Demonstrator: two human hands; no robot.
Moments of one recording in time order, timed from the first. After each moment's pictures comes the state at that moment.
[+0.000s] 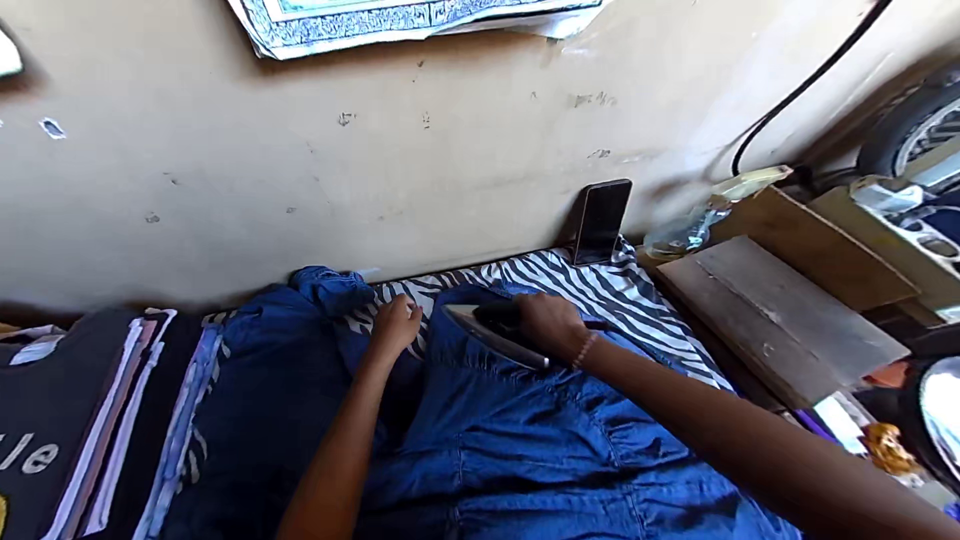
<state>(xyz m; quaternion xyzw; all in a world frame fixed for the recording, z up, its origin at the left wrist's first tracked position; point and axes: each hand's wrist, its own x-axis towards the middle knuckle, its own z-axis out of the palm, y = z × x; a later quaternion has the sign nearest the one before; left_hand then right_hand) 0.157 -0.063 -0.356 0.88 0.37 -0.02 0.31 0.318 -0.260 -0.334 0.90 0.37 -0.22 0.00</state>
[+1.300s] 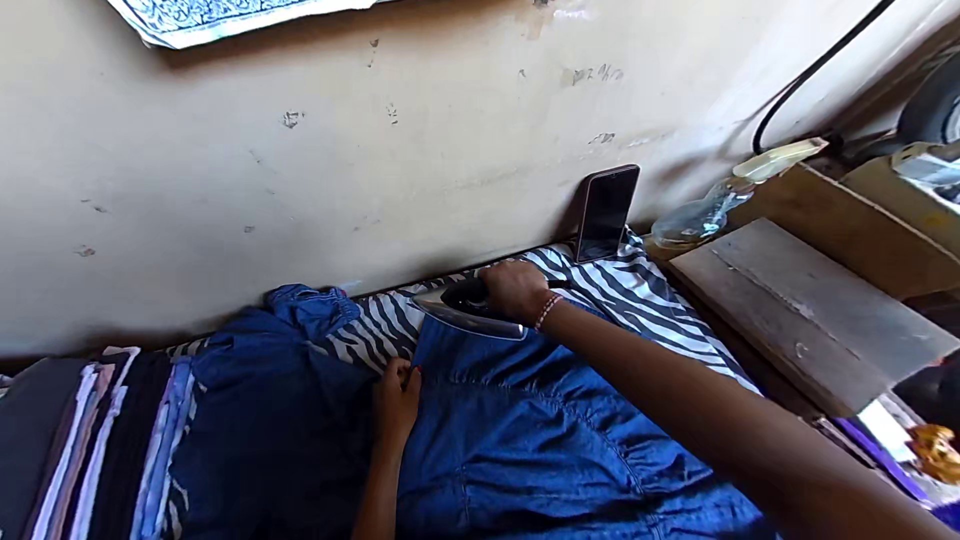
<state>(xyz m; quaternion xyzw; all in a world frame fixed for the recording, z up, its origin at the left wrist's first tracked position) 0.109 -0.117 -0.437 0.81 0.43 0.13 0.37 0.350 -0.190 -0.339 0.88 0.44 -0.19 0.01</state>
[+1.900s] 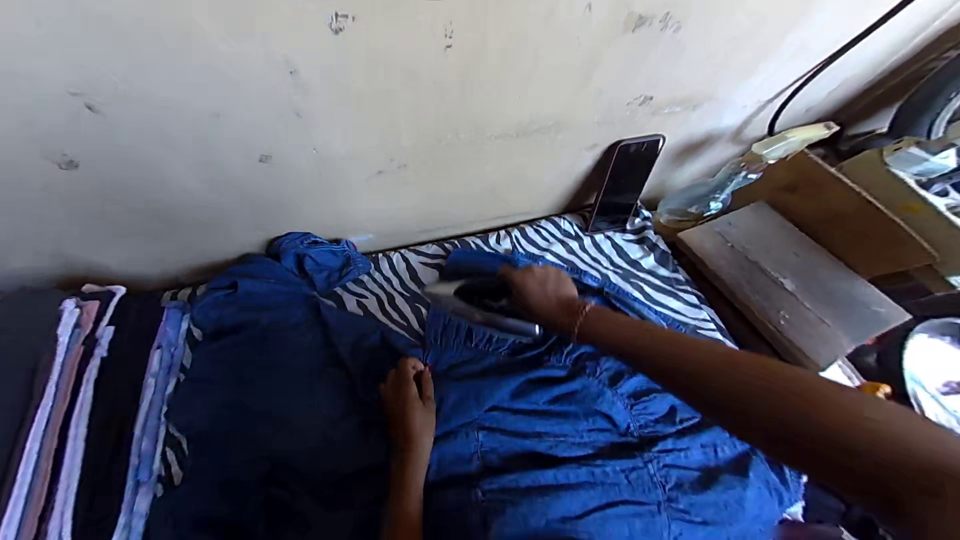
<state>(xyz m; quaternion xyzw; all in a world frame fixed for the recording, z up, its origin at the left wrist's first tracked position) 0.053 -0.165 -0.466 0.84 0.38 0.28 0.28 0.289 -0.224 -0.339 0.89 0.41 -0.21 0.03</state>
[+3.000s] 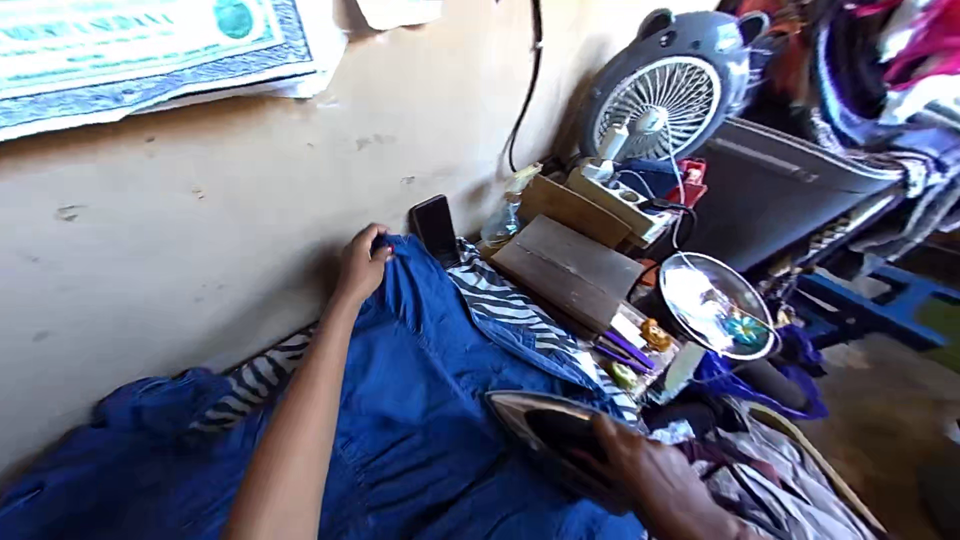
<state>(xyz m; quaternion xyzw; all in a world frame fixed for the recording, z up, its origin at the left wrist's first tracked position) 0.357 -0.135 -0.316 0.88 0.02 0.16 0.44 0.202 -0.544 -0.336 0.98 0.18 -0.11 -0.07</state>
